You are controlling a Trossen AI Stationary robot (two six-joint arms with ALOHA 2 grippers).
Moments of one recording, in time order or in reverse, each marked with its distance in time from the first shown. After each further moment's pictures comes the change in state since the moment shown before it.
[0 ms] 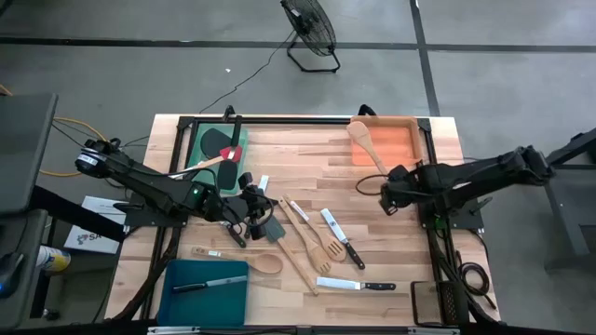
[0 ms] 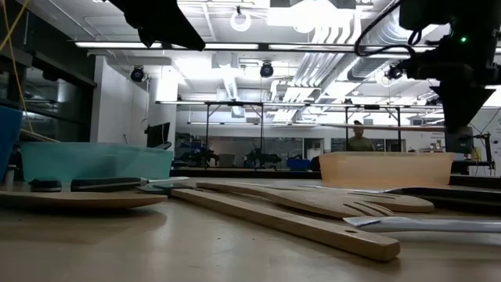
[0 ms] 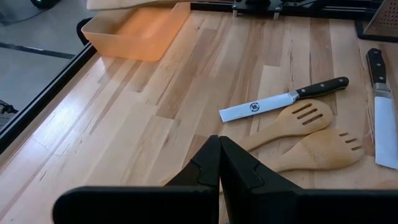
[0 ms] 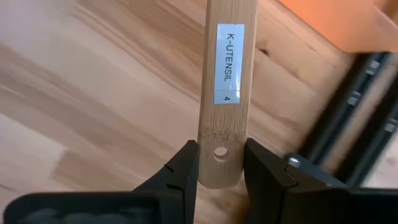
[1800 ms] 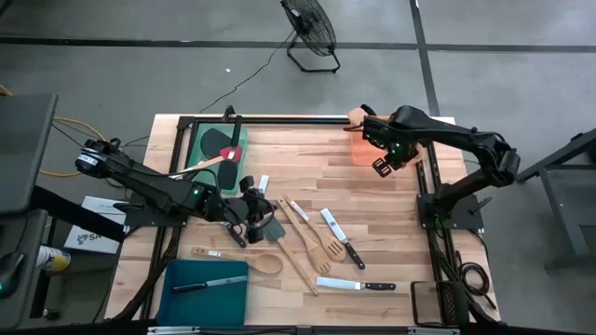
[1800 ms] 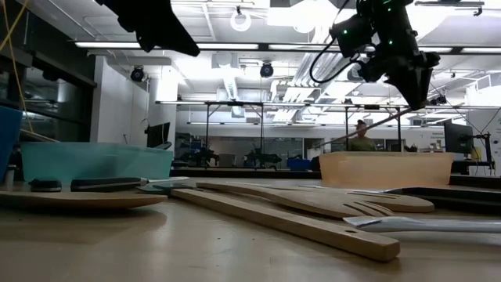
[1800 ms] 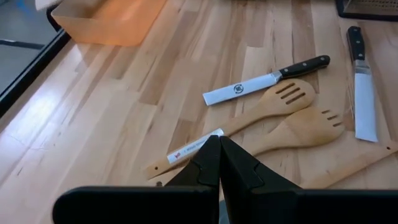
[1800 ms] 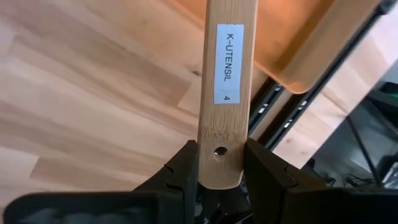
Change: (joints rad) left arm 0.000 0.000 -0.013 -0.026 0.086 0.003; right arm -0.602 0.387 0.488 -0.329 -0.100 -0.580
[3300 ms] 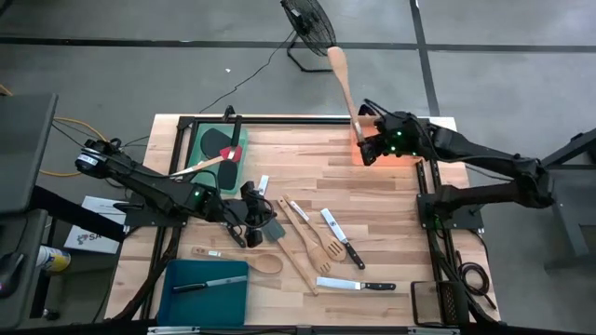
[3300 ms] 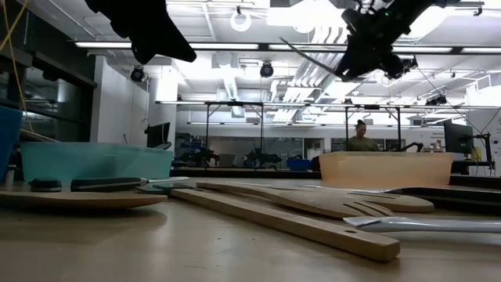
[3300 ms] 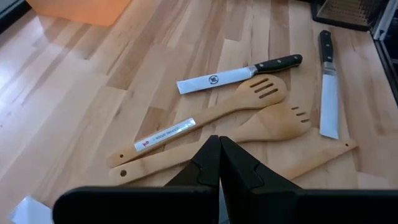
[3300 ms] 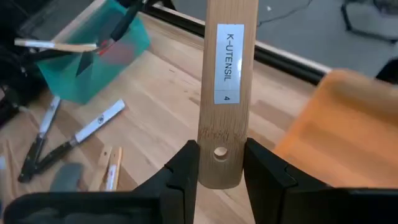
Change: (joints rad) left arm -0.001 0.000 -0.047 0.060 0.097 -0.102; right arm 0.061 -0.421 -0.315 1.015 -0.096 -0.009
